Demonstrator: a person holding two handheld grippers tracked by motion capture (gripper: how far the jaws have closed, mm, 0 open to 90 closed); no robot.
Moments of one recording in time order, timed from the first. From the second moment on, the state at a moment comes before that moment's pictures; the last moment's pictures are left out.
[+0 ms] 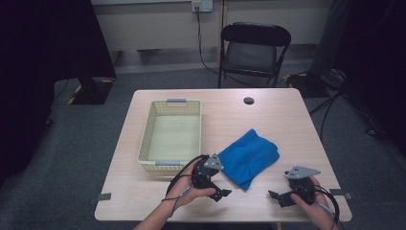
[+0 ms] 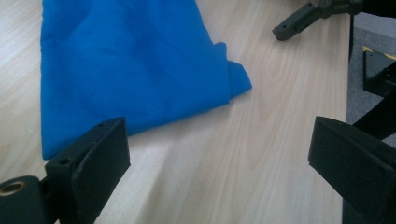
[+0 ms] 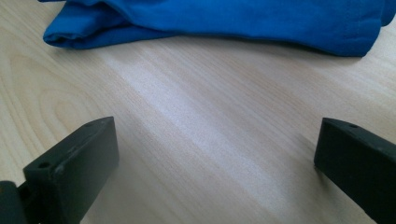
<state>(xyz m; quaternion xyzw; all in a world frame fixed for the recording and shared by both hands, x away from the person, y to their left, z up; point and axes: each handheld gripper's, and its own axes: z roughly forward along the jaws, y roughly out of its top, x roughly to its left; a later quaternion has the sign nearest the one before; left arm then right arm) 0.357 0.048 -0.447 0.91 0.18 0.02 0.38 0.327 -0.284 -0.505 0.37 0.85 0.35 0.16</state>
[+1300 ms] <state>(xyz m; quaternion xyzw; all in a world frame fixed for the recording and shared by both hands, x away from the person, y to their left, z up) 0.395 0.008 -0.436 0.91 0.20 0.04 0.36 0.327 -0.284 -0.505 0.37 0.85 0.35 0.16</state>
